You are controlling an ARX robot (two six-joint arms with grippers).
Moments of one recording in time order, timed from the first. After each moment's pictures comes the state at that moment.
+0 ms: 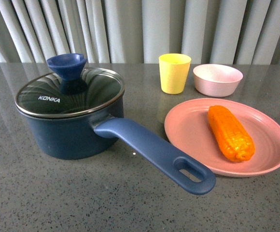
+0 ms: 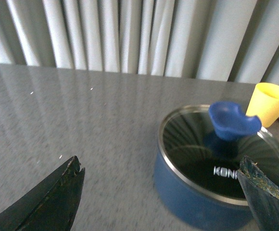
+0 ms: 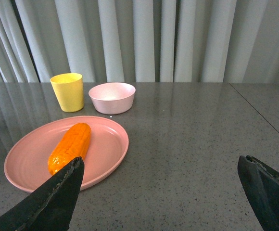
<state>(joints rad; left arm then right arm) 0.01 0.94 0.37 0.45 0.08 -0.07 0.00 0.00 0.01 0.00 0.00 0.01</state>
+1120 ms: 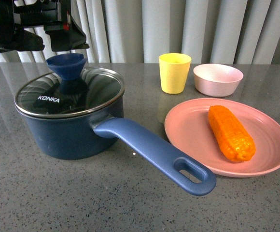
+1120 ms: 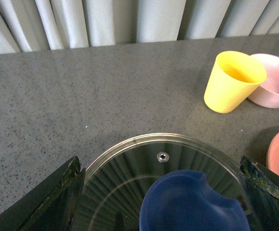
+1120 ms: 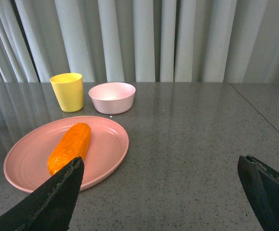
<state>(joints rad) -0.15 1.61 1.01 0.22 0.20 -0.01 0.00 0.00 0.01 0.00 0.00 0.01</state>
